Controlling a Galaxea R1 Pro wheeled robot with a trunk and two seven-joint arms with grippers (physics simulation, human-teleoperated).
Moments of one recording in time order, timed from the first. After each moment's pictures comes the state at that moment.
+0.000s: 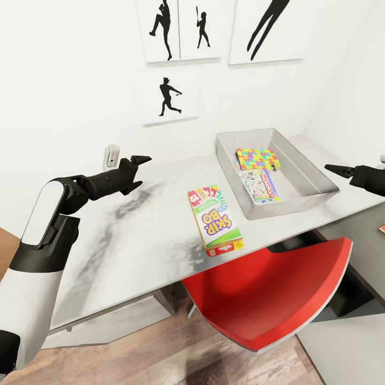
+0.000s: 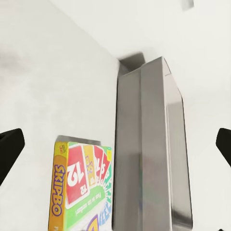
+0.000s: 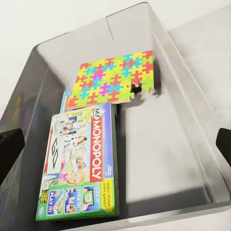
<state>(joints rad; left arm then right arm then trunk) -1.00 0.21 -0.18 -1.54 1.77 0.57 0.72 -0.86 -0.57 -0.30 -1.60 -0.71 1.04 0.28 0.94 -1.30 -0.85</state>
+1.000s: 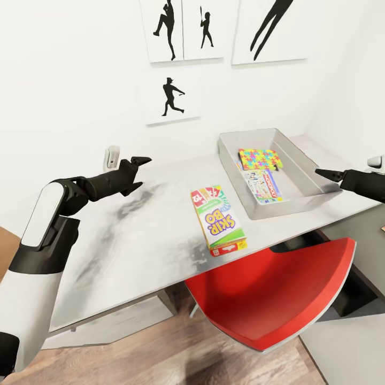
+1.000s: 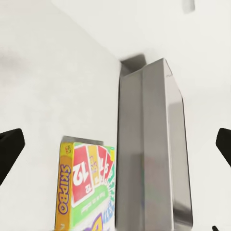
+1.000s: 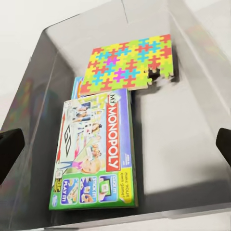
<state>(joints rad) -0.99 0.21 -0.18 -1.55 1.77 0.57 0.71 -0.85 -0.56 -0.26 -1.60 -0.71 1.04 0.28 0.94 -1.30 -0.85</state>
